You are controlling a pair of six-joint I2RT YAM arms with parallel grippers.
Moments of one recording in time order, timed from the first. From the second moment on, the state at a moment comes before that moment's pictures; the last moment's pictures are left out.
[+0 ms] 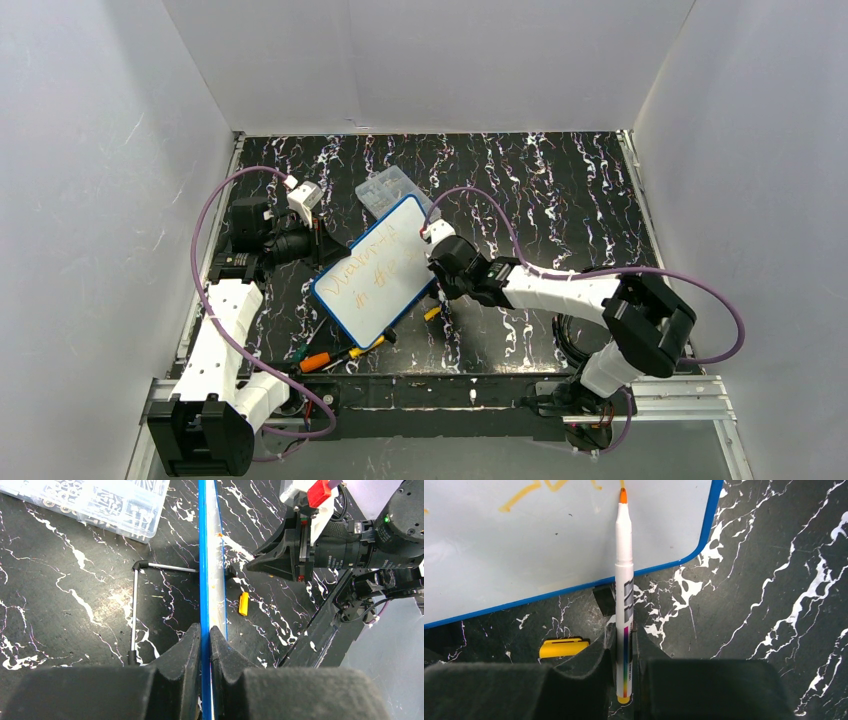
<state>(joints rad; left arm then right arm) 0.00 0.98 0.85 -0.55 0.85 0.07 0.99 1.53 0.89 -0.18 0.24 0.25</state>
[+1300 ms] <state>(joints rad) 0.00 0.98 0.85 -0.55 0.85 0.07 0.96 1.61 0.98 -0.22 0.26 0.23</state>
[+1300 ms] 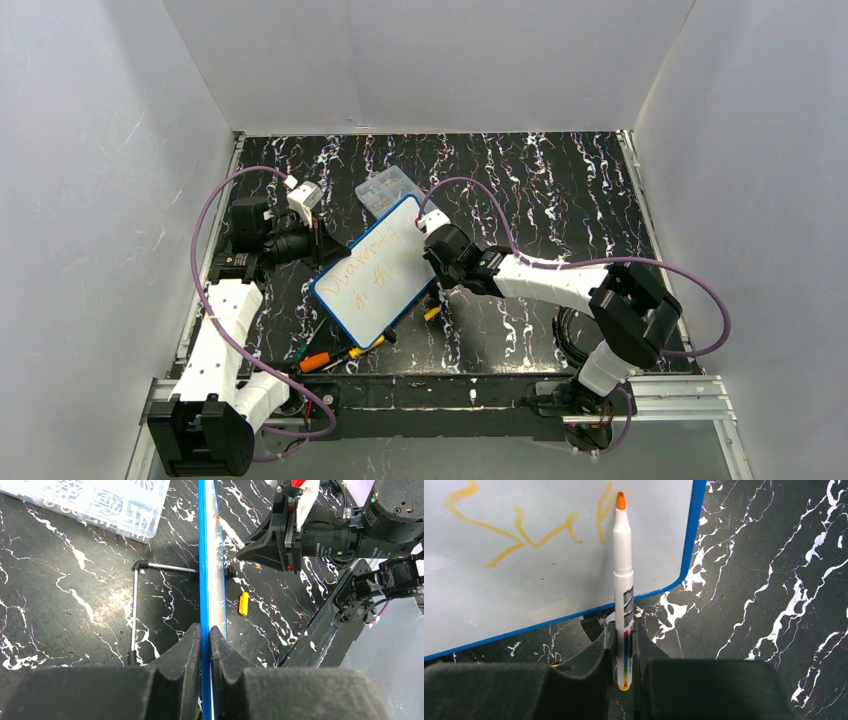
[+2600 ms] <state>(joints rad) 0.00 0.98 0.85 -0.55 0.85 0.07 0.94 1.56 0.94 -0.25 0.22 0.26</state>
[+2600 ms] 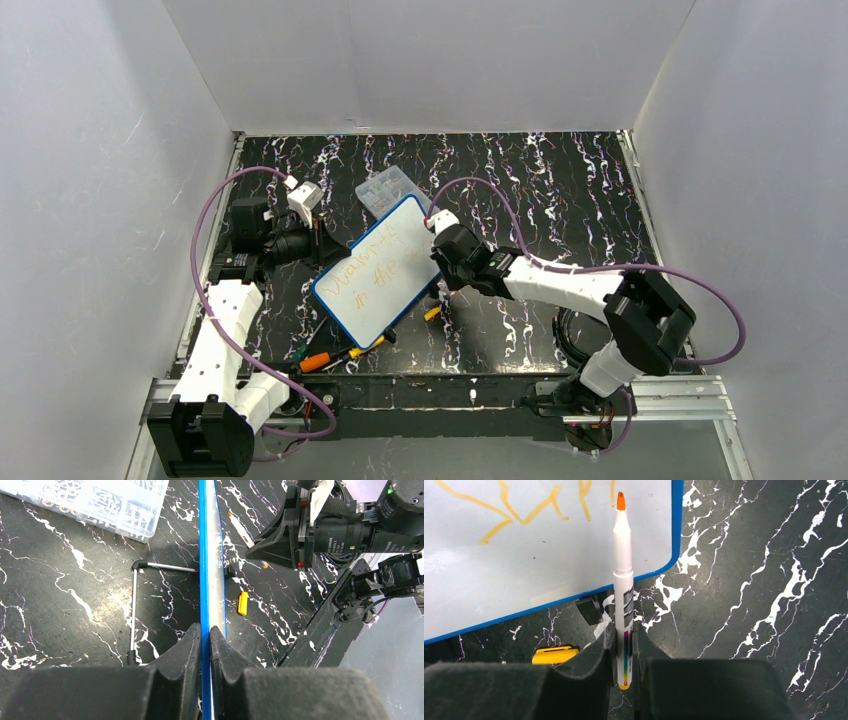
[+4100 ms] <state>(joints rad) 0.00 0.98 0.85 -0.55 0.85 0.07 0.94 1.63 0.94 -0.25 0.22 0.26</state>
